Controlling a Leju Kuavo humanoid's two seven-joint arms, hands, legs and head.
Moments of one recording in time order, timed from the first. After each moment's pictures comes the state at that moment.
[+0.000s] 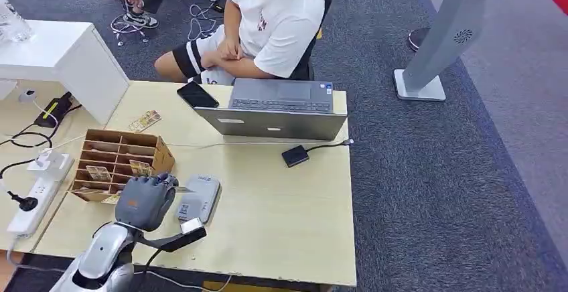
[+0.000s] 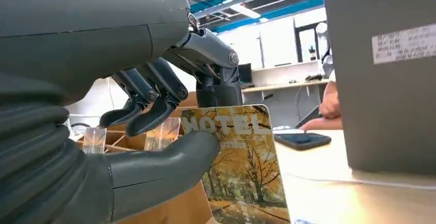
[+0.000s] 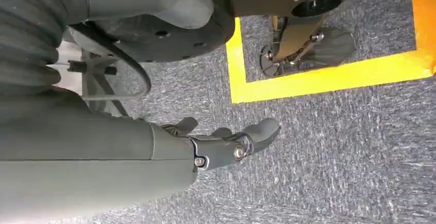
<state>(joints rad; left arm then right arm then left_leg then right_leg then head) 0.02 0.31 -0.24 -1.43 -1.21 0.26 0.04 -0.04 0.16 -0.08 -0.19 0.05 -0.20 0.00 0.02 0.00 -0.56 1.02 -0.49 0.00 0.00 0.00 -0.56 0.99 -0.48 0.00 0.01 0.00</state>
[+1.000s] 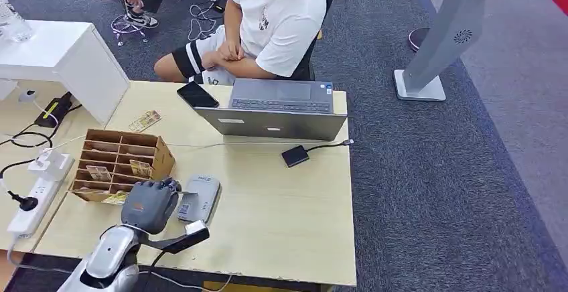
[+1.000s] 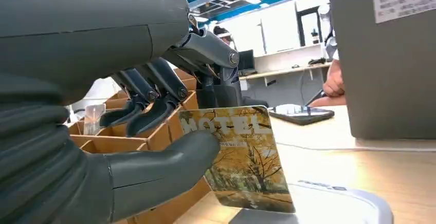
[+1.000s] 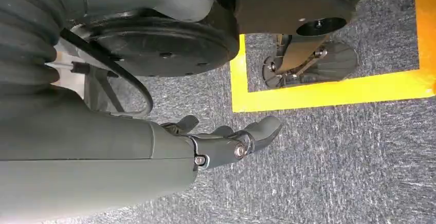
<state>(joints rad) 0.00 0.30 -0.26 -1.35 -1.21 0.26 0.03 -0.04 0.17 -0.08 -0.19 0.07 -0.20 0.01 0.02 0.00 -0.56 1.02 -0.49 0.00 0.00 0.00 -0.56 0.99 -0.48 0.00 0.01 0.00</state>
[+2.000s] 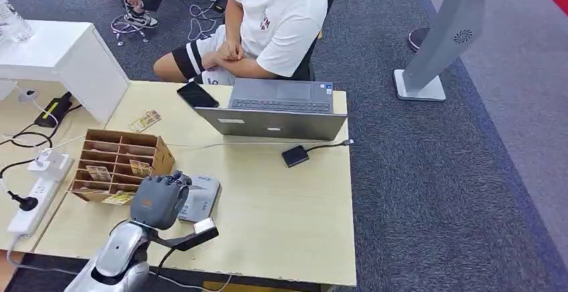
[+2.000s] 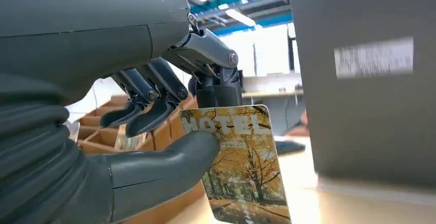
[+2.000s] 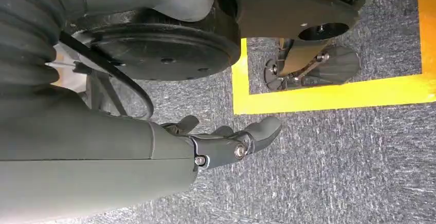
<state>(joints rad) -0.04 0.28 -0.32 -1.36 -1.19 0.40 0.03 -0.04 0.17 -0.08 -0.19 0.08 -0.19 0.02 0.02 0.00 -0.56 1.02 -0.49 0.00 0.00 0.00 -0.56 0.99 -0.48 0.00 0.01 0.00</state>
